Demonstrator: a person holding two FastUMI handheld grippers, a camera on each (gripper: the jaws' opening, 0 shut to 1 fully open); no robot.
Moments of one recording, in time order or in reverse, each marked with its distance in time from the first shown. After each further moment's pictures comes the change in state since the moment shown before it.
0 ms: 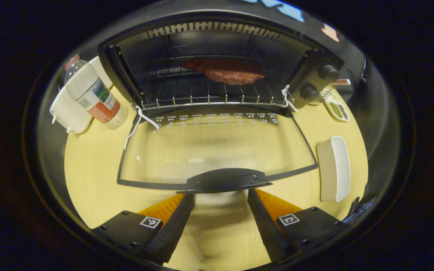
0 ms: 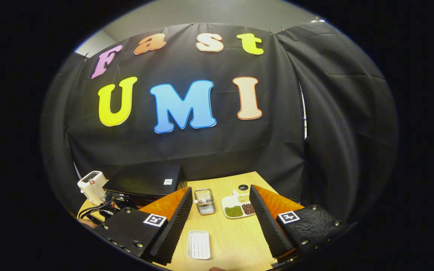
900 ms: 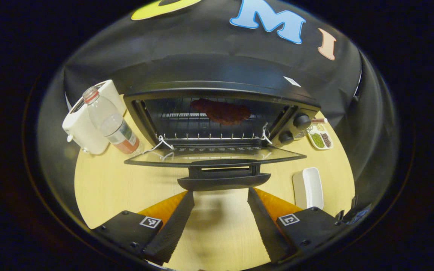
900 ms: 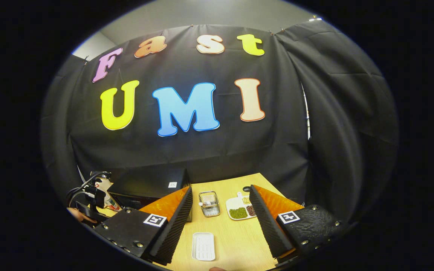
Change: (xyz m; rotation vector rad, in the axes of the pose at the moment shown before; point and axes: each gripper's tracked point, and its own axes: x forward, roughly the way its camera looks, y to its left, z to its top) left arm -0.064 -0.003 0.039 -0.028 -0.187 -0.015; right arm -0.001 -0.002 0.002 0.020 -0.013 0.018
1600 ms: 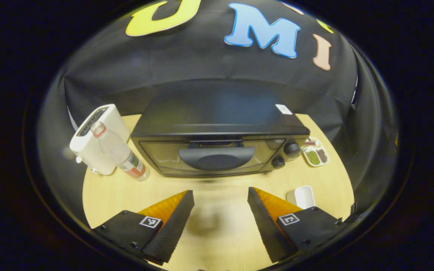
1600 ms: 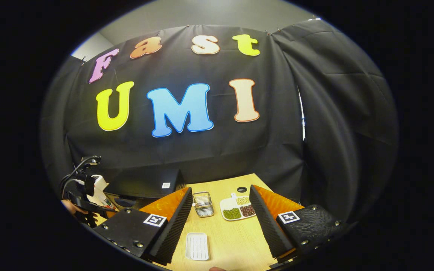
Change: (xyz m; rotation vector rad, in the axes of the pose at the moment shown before) left arm -0.035 -0.017 0.053 0.039 -0.173 0.007; right arm 0.000 -0.015 0.008 -0.013 -0.005 -0.006
